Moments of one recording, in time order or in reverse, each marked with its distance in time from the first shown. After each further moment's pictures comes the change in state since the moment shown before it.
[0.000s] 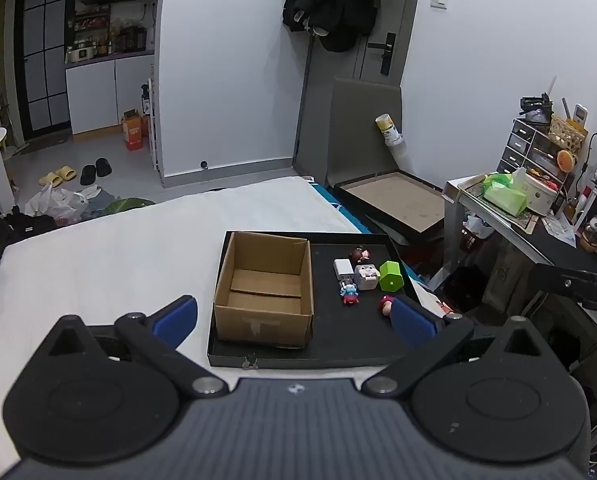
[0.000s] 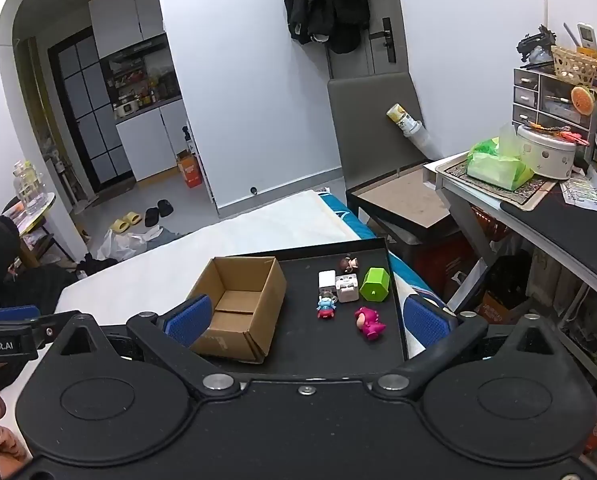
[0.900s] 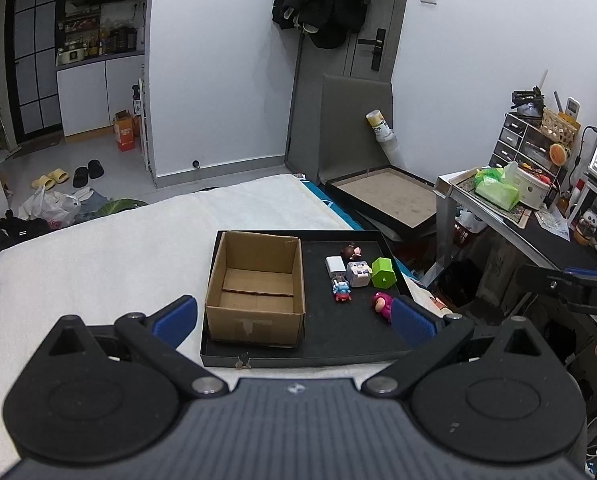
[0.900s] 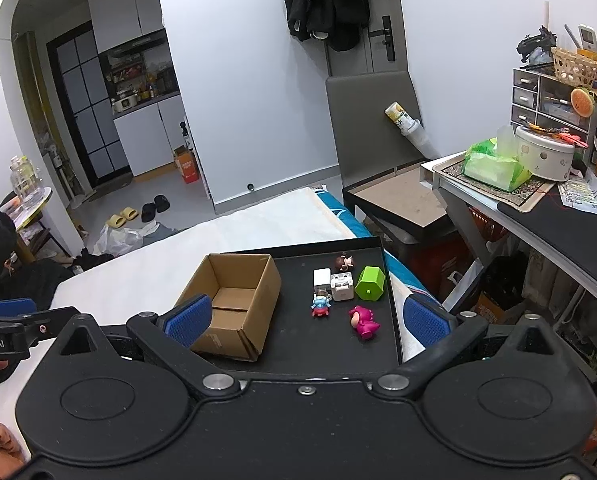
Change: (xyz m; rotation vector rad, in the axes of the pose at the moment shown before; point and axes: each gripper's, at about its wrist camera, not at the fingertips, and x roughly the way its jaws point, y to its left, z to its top) left arm 0.000 -0.010 0.002 0.018 0.013 -0.028; right arm 0.004 0.010 -0.001 -0.007 0.014 -0.005
